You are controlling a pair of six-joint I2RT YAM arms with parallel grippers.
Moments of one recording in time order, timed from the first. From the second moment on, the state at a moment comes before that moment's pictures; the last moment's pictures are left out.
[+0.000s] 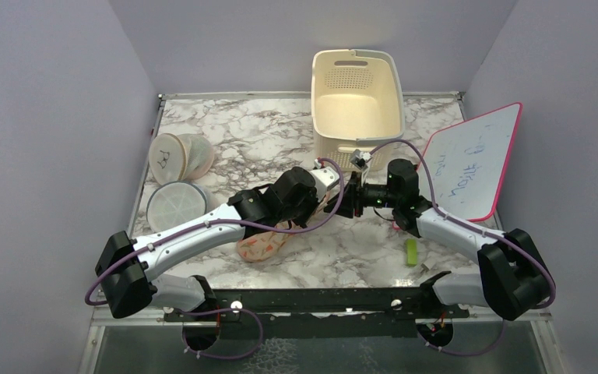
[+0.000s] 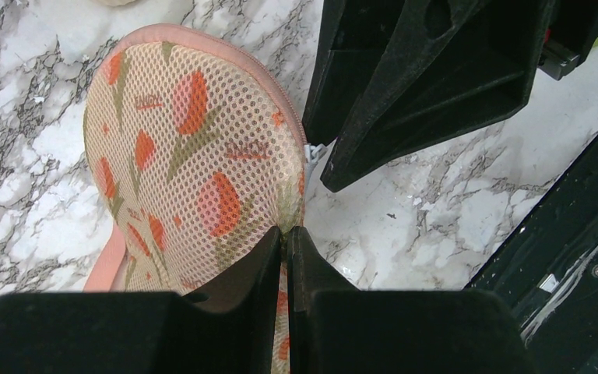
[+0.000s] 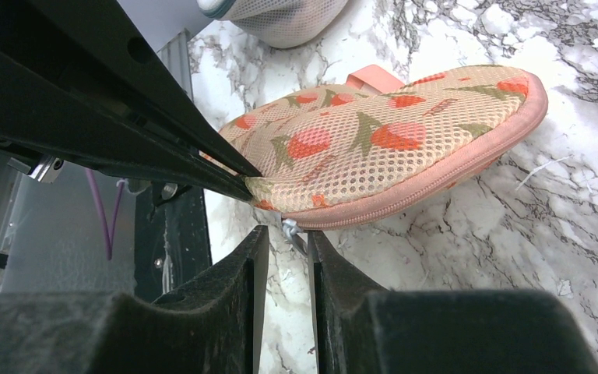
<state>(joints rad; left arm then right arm) -0.99 1.29 1.03 -0.45 -0.09 -0.09 0.47 1.29 0.56 0.45 -0.91 0.28</state>
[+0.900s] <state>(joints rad) -0.99 1.29 1.03 -0.43 -0.09 -0.05 0.49 1.24 0.61 0.23 -0.72 0.23</state>
